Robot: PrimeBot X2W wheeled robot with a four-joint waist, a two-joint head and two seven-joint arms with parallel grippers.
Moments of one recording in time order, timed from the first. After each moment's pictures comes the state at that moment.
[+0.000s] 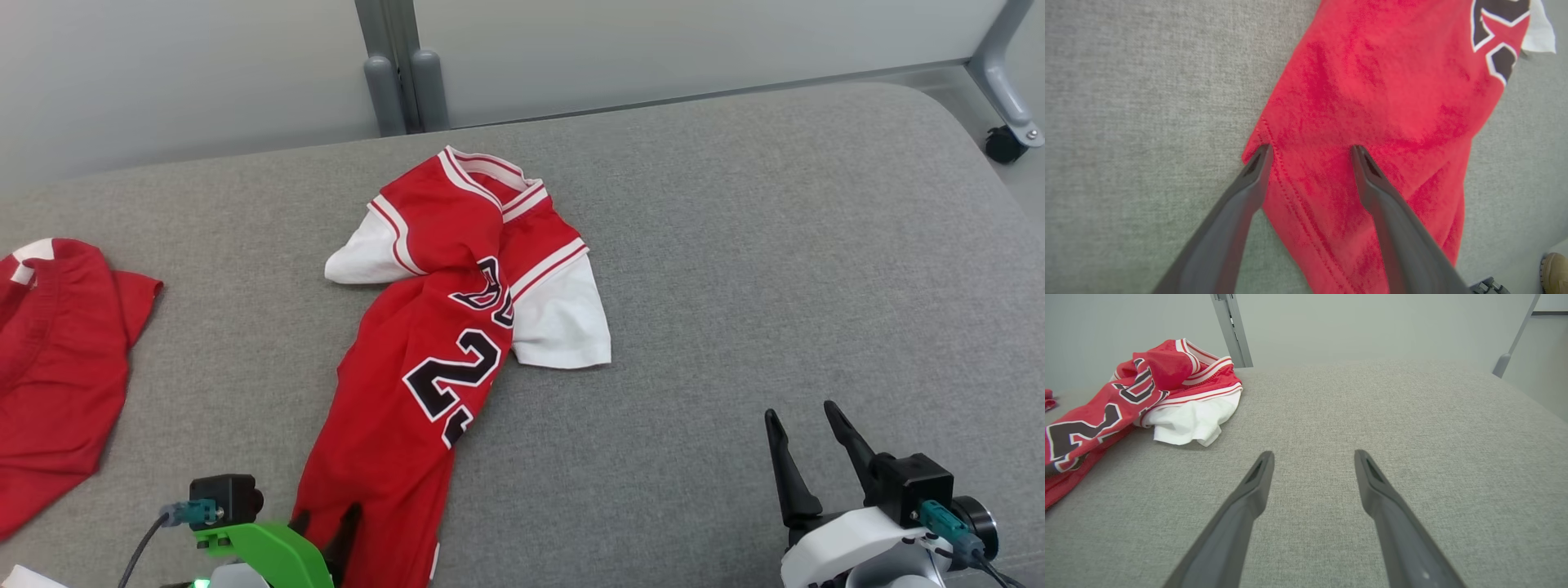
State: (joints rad) left arm -0.10 0.42 -0.55 0.30 -0.94 0.11 0.19; right arm 0.01 -0.08 0.05 0.27 0.13 0.13 -0.26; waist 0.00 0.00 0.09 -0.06
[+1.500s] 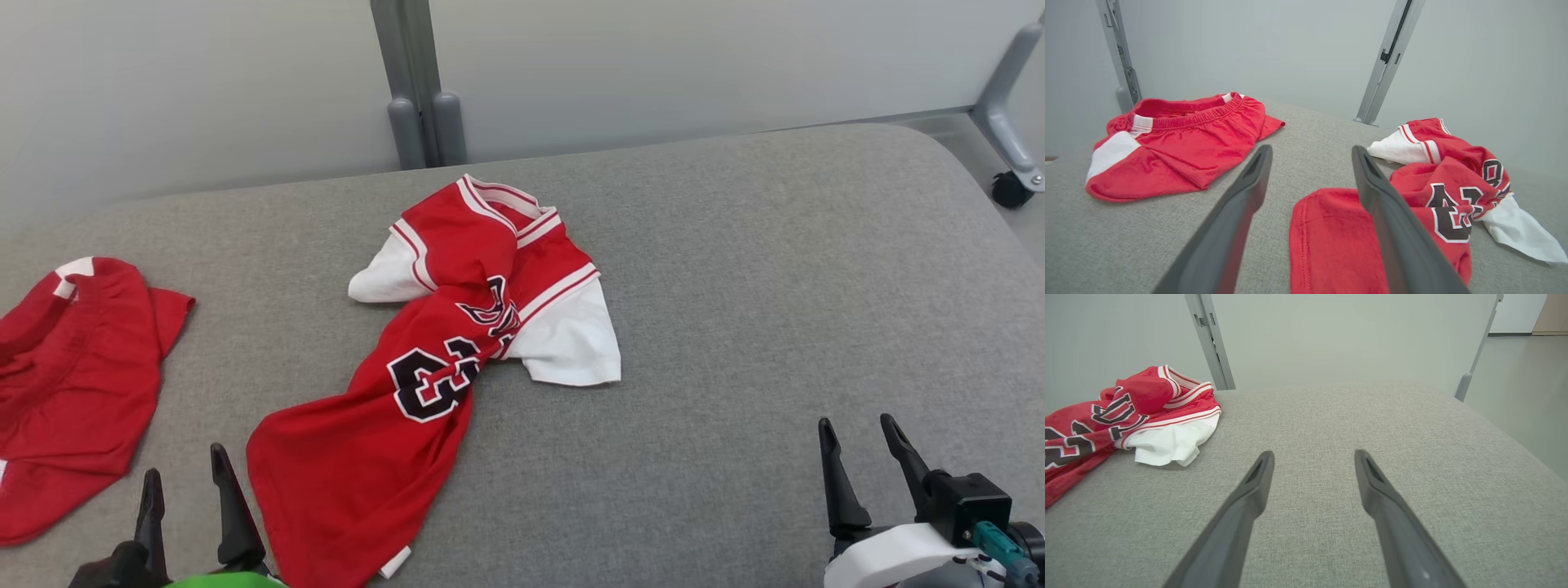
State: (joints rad) left arm 0.13 0.12 -0.05 0.07 -0.45 0.19 -0.26; right arm 0.07 -0.08 -0.06 0.21 0.11 0.13 -0.26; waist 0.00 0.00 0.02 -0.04
